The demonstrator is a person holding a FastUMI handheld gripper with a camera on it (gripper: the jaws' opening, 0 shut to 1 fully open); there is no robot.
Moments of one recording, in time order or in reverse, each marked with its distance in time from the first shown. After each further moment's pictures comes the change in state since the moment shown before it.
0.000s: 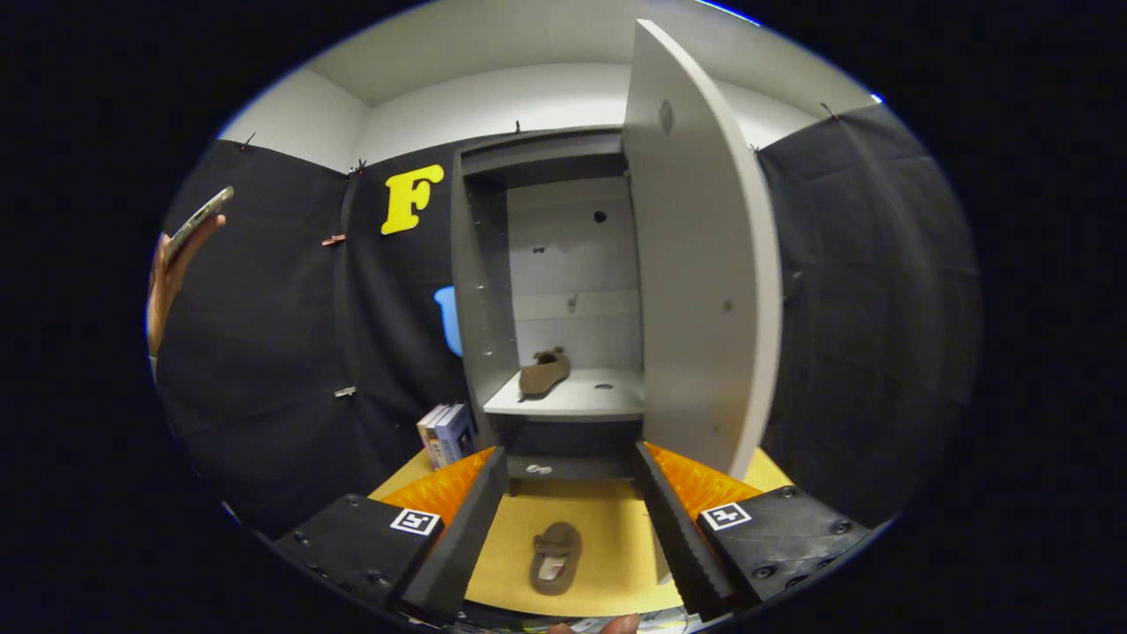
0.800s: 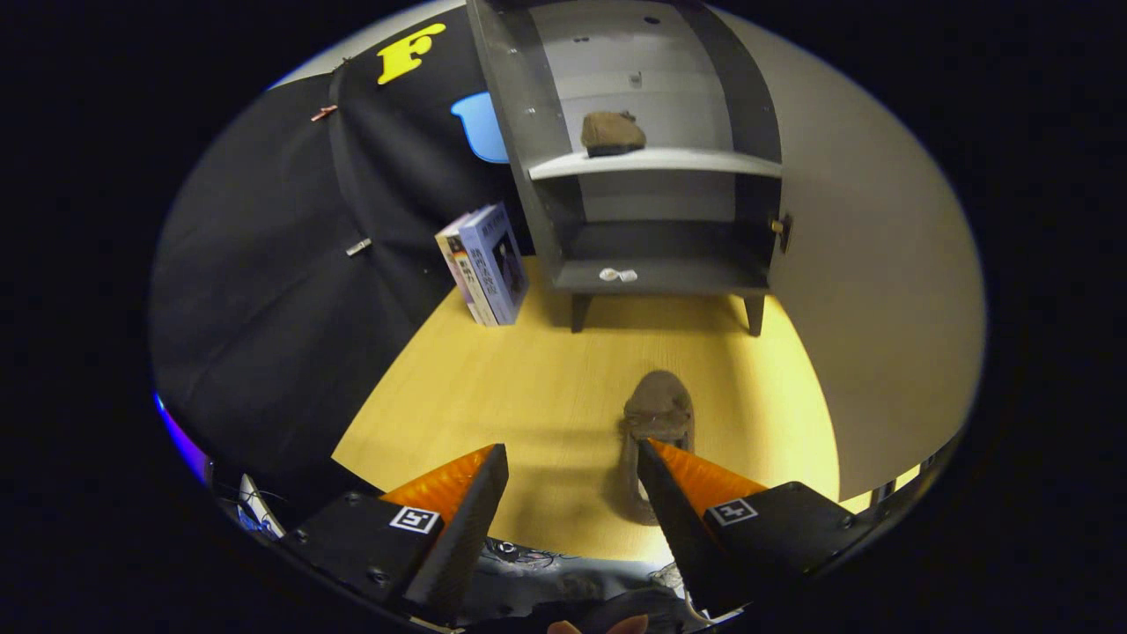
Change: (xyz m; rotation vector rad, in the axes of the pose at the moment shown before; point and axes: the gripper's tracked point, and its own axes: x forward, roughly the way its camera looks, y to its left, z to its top) arm 0.112 0.054 -0.286 0.036 0.575 0.027
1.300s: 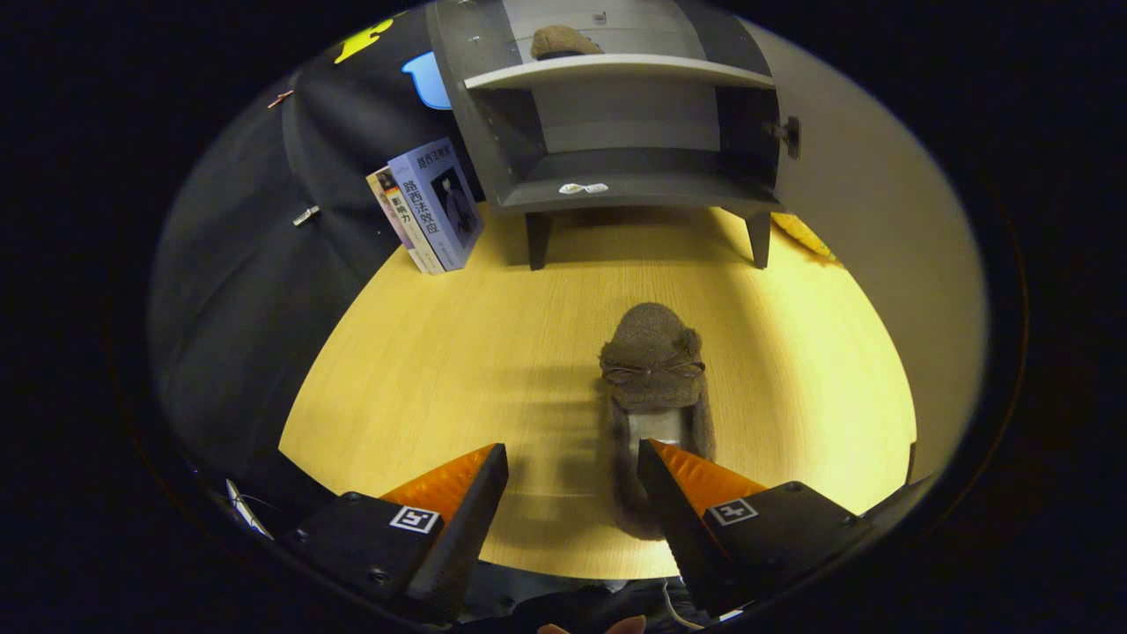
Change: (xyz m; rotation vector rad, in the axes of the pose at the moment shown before) arm 0.085 -0.031 -0.057 0.045 0.116 -0.072
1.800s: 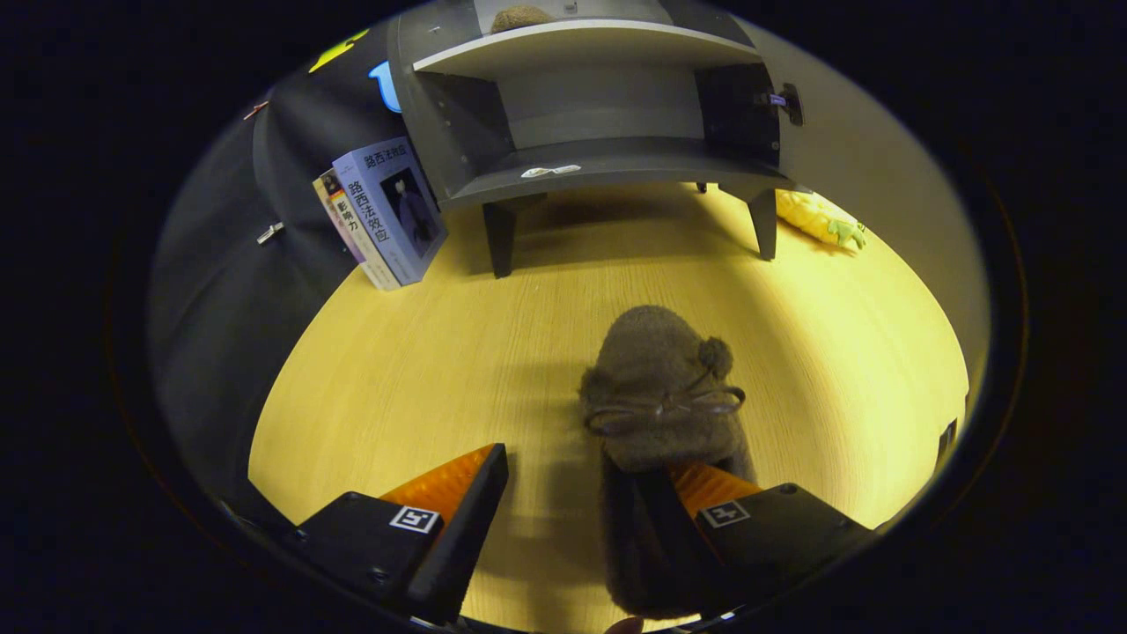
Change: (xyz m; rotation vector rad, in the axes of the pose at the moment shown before) arm 0.077 -0.015 0.023 0.056 -0.112 -0.064
